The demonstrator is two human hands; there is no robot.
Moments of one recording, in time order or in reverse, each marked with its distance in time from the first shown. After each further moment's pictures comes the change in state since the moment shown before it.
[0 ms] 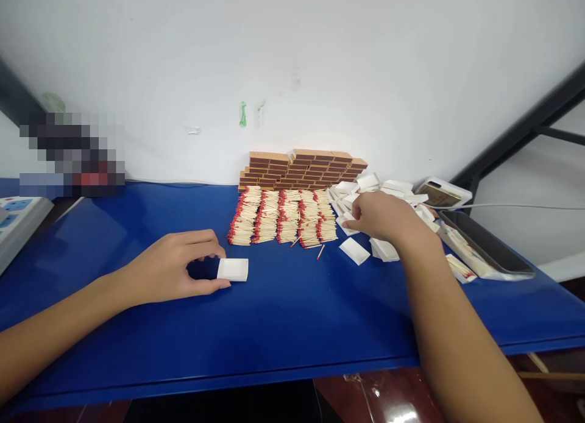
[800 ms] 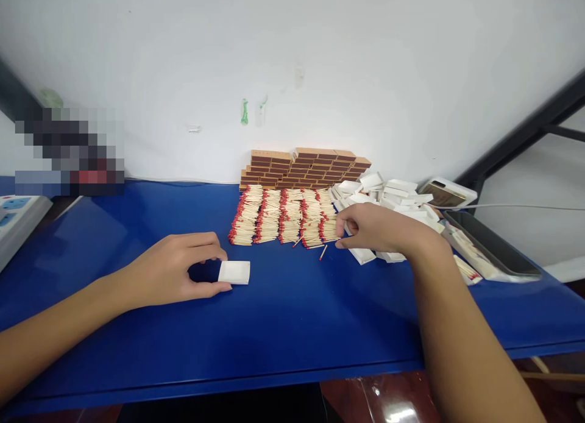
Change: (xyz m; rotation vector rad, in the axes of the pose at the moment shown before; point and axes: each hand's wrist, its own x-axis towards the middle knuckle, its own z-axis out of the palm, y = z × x) left_hand -0.002 0.003 -0.001 0.024 -0.050 -0.004; right_hand -0.016 -0.009 -0.004 0.282 -0.253 -0.284
